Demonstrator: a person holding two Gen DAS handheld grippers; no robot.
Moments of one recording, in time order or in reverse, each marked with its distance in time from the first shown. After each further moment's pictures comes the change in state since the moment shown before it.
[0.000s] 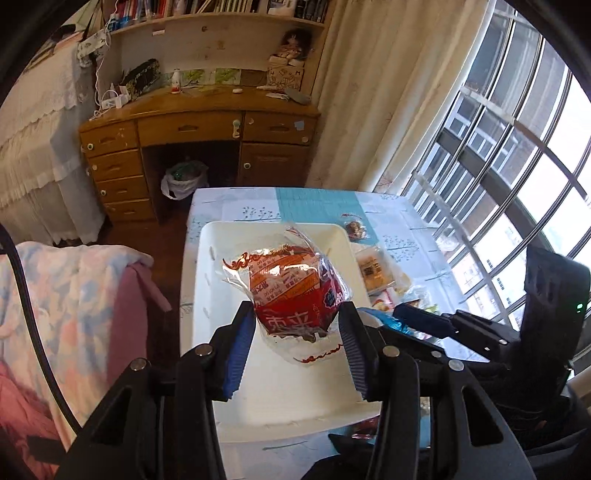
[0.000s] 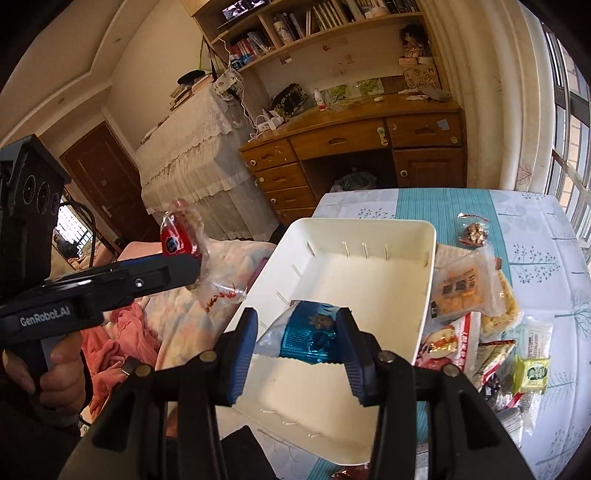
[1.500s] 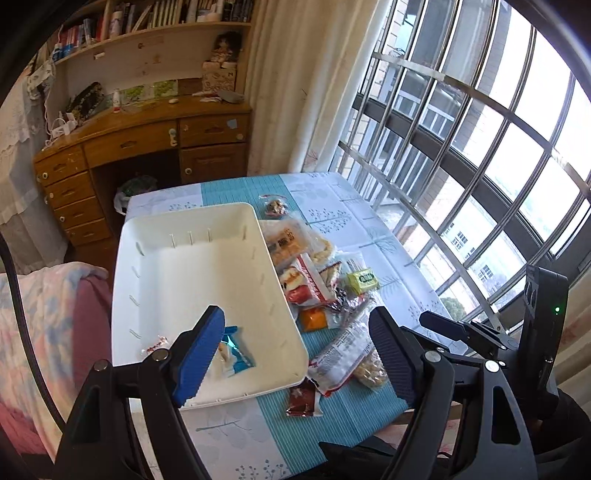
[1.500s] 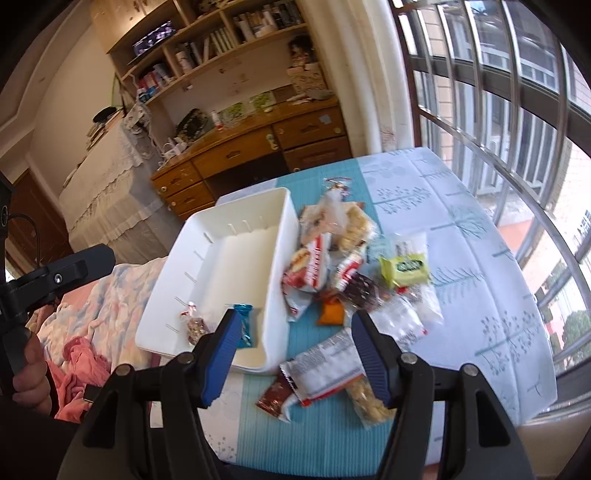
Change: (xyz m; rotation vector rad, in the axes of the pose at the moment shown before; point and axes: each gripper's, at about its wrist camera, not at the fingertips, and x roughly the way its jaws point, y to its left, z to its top) left arm -0.012 -0.109 -0.056 0.156 0.004 -0.135; right arm -0.109 -0.065 -0.106 0.244 -0.074 -0.319
